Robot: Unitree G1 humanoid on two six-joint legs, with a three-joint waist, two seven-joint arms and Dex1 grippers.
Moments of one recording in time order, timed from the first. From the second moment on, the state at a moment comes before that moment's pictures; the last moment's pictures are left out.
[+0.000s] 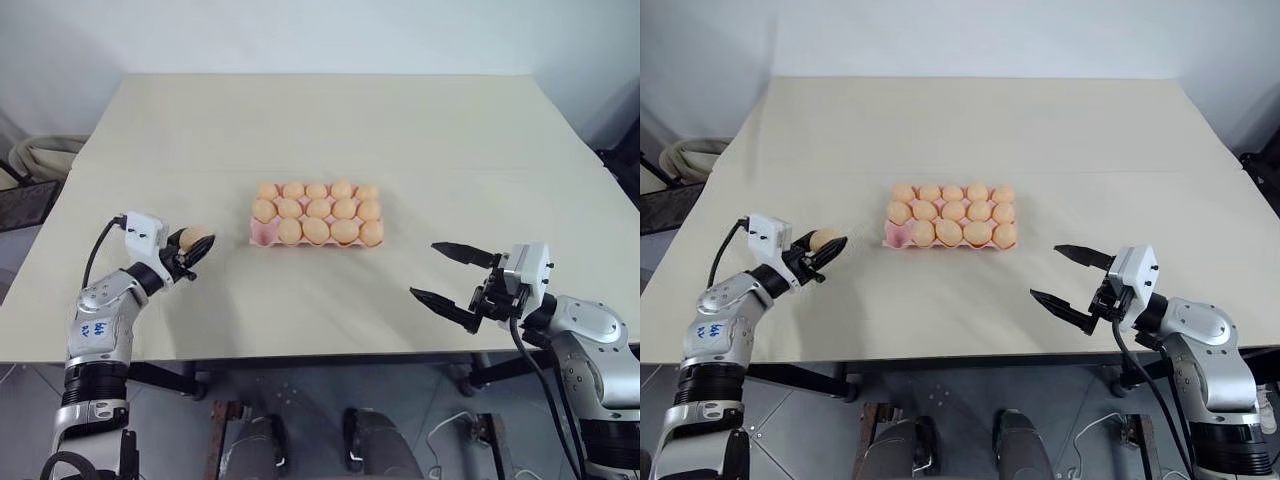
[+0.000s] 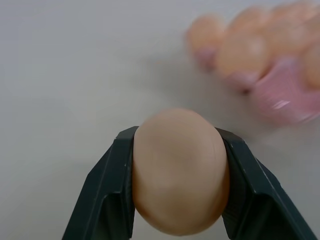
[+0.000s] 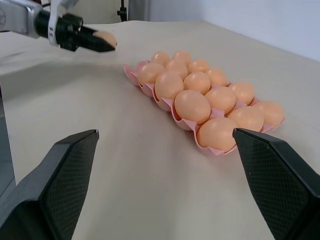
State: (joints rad) left arm -0.44 0.54 0.24 0.29 -0.35 0.19 -0.69; right arm -0.12 -0.63 -0.20 -0.19 0.51 0.12 1.04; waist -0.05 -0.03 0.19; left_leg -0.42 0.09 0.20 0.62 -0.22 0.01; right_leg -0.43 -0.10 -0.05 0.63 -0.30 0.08
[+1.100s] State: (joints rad) left arm -0.39 0.71 0.21 0.28 -0.38 0.03 -1.08; right arm -0.04 -0.67 -0.25 -0.16 0.50 0.07 1.03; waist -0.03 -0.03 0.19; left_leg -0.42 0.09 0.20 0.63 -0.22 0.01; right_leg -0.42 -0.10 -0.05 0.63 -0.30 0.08
